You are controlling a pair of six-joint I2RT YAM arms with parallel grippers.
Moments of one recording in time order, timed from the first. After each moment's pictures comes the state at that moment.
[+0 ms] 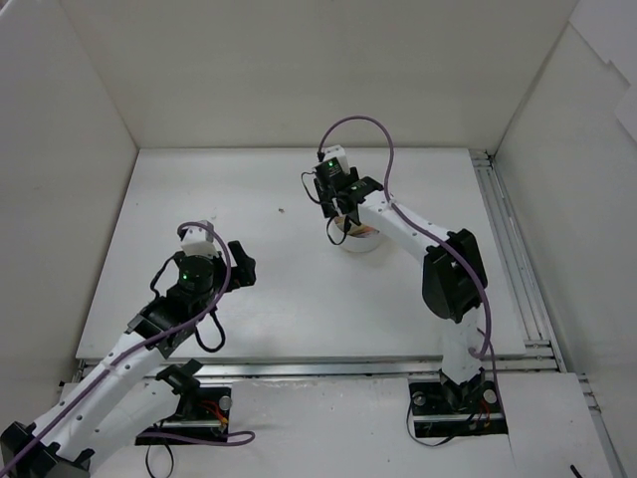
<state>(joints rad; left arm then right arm) -0.55 0.74 0.64 -0.35 -0.35 -0.53 0.62 2.01 1.71 -0.55 0.46 0.18</state>
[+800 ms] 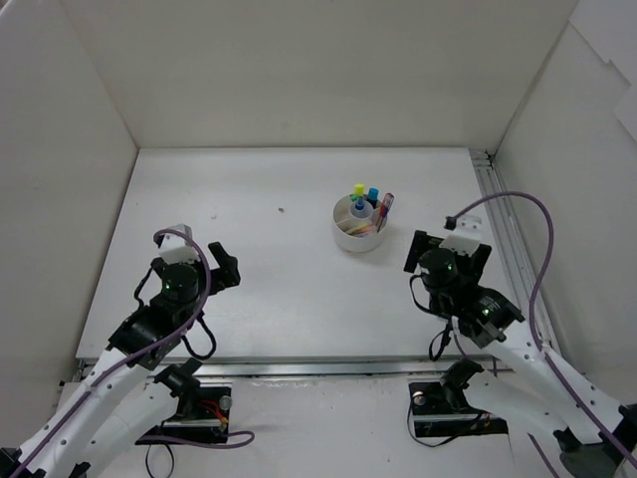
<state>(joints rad) -0.55 0.61 0.67 -0.47 -0.47 -0.54 0.68 0.80 0.78 -0.56 0.84 0.47</state>
